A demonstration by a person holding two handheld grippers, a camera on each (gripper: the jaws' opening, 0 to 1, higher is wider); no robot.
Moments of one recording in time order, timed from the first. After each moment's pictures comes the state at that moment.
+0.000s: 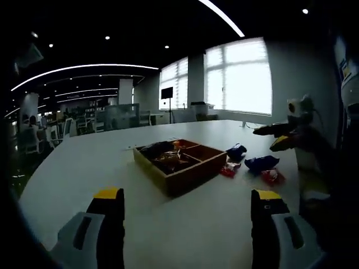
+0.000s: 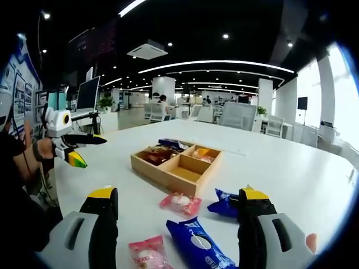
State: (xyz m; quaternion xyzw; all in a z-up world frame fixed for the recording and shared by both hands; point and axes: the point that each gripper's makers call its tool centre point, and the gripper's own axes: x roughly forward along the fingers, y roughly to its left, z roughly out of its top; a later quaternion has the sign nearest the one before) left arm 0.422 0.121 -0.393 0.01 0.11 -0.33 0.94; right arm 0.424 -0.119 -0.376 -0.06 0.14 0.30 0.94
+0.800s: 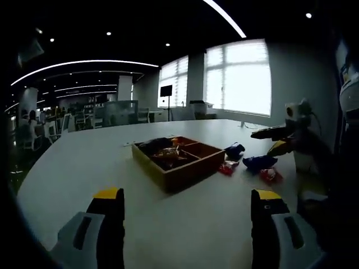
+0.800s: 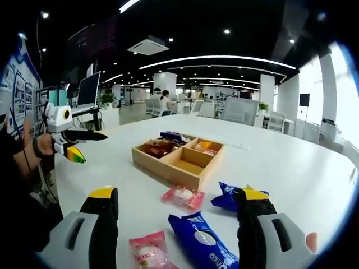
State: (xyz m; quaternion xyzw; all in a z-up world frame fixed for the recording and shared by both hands) left arm 0.421 0.120 -0.399 0.01 0.12 -0.33 0.94; right arm 0.423 -0.117 -0.390 -0.07 0.16 0.30 0.94
